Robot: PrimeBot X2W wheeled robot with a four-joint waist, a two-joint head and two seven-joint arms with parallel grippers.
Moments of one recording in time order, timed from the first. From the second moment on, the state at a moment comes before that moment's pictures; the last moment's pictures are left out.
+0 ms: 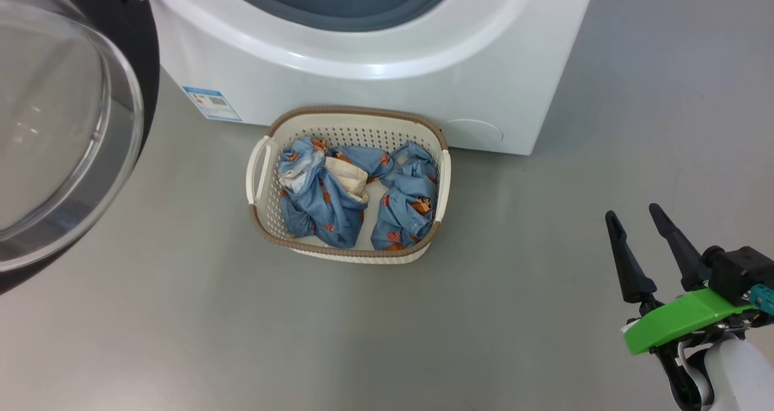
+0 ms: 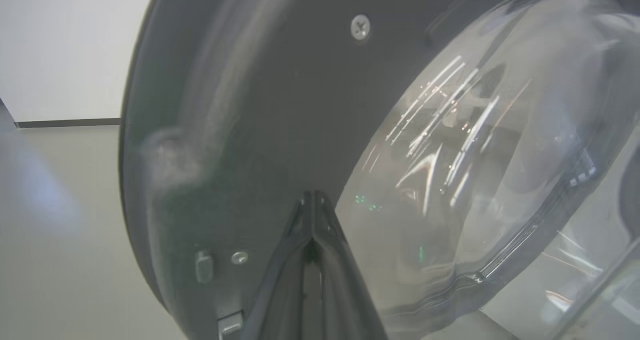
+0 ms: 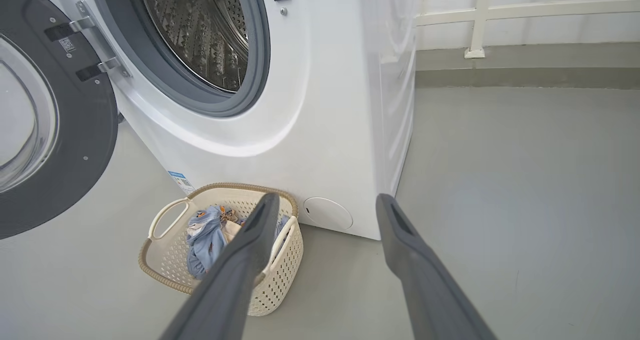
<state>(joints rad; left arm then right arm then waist) -0.62 0.40 0.59 0.85 -0.21 -0.13 -0.26 -0.24 -0.25 0.05 0.30 0.35 0.13 -0.25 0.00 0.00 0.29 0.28</state>
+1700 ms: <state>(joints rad) -0.12 0.25 0.01 0.24 -0.46 -0.13 -0.26 -0.15 -0.19 -0.01 0.26 0.38 0.13 -0.25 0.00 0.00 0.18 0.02</state>
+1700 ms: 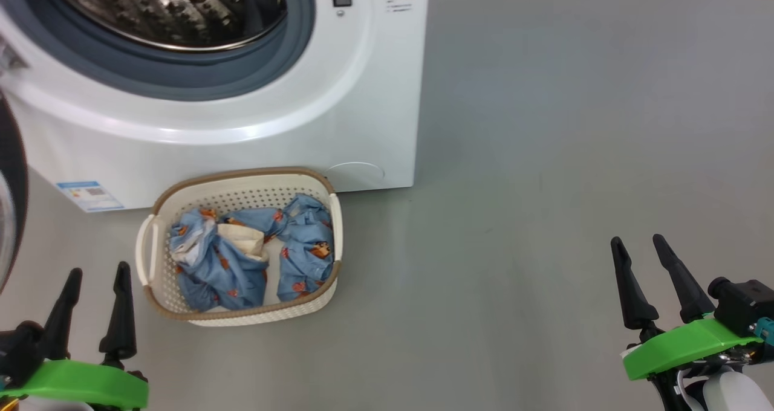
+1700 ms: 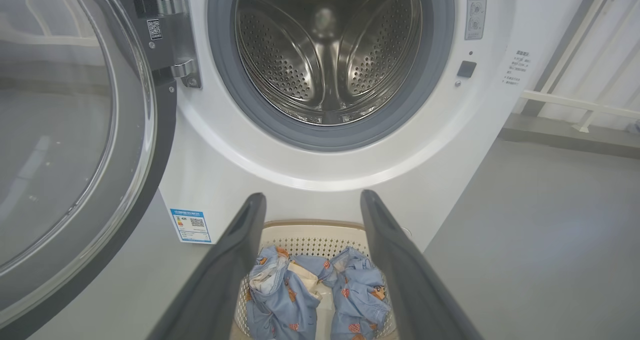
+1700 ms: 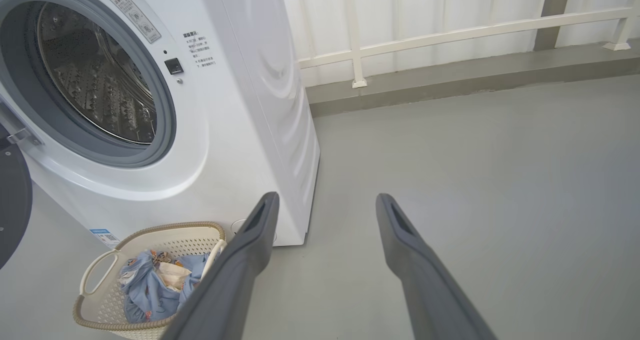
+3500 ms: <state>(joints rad) -0.10 0.29 -0.11 0.21 -0.54 -0.13 -0.26 -0.14 -0.16 -0.01 0.25 0.38 0.13 -0.25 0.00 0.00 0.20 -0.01</state>
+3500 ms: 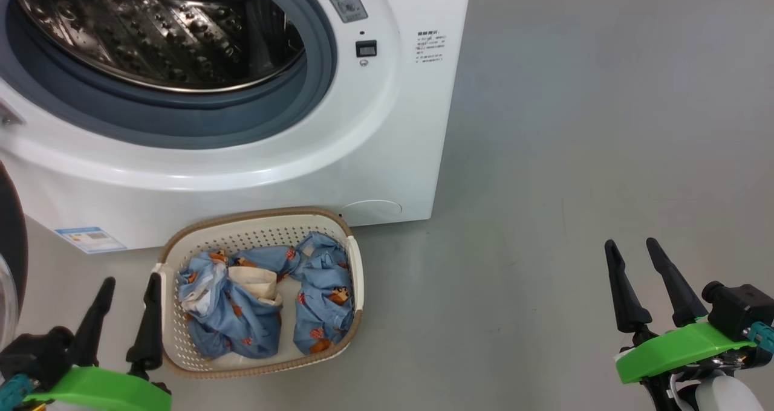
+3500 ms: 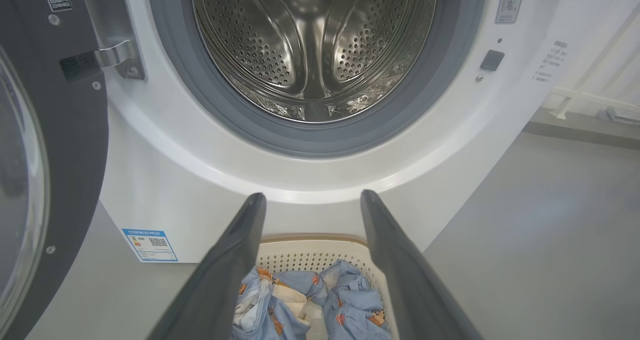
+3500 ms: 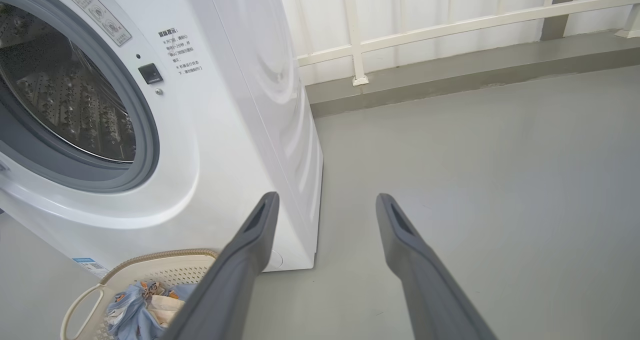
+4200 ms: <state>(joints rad) -0.36 0.27 -0.31 0.60 -0.60 -0.13 -0.26 -0.25 -0.10 0.00 0.22 0.34 0.13 -0.25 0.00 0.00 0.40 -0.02</state>
